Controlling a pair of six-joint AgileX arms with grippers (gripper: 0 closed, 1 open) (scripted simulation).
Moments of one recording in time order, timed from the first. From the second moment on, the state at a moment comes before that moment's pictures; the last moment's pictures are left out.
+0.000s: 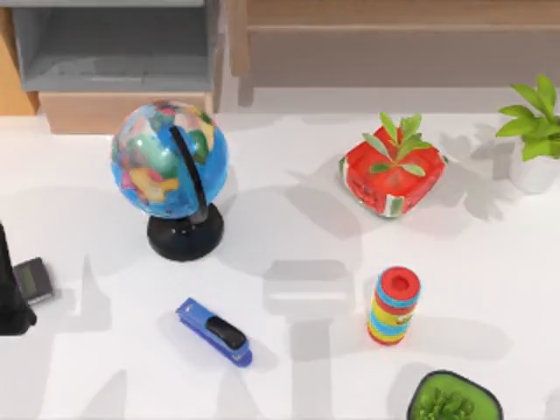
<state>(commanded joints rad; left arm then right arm) 0.00 0.00 0.00 0.00 0.00 0.00 -0.53 1.05 0.63 -1.11 0.04 -0.65</state>
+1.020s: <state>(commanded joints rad) 0.00 0.00 0.00 0.00 0.00 0.00 -0.49 1.07 0.62 -1.06 0.05 -0.70</state>
